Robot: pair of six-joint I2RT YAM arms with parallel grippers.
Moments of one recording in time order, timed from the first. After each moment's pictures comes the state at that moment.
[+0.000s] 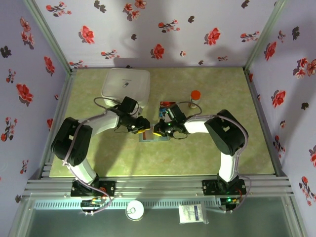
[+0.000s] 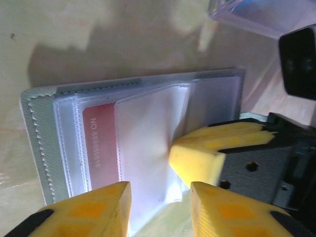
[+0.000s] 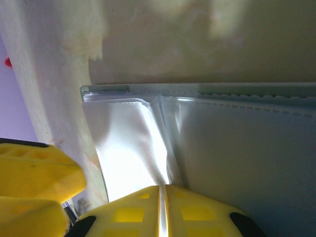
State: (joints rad) left arm -0.54 1.70 0.97 -0.40 0.46 -0.70; right arm 0.66 1.89 0.92 0.08 -0.57 0.96
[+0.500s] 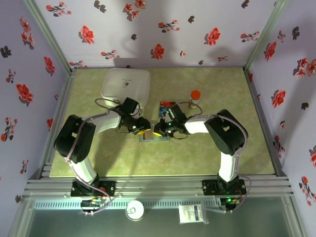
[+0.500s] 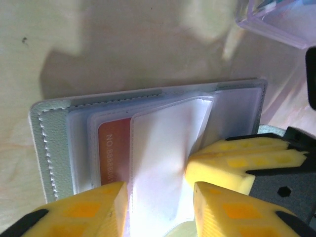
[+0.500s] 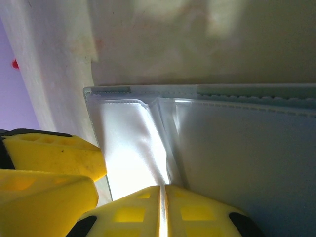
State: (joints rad) left arm -0.54 1.74 0.97 -0.36 0.45 -0.74; right arm 0.66 1.90 0.91 0.11 -0.59 0.98
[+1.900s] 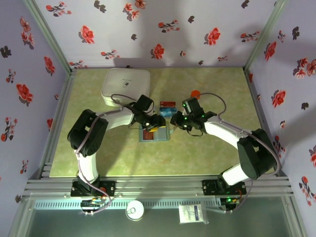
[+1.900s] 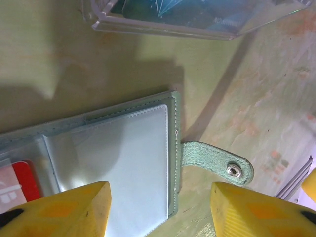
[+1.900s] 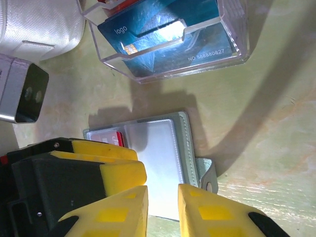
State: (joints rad) left arm -0.66 1.89 1.16 -0.32 0.49 -0.78; right arm 0.54 1.49 0.87 -0.29 -0.29 0.87
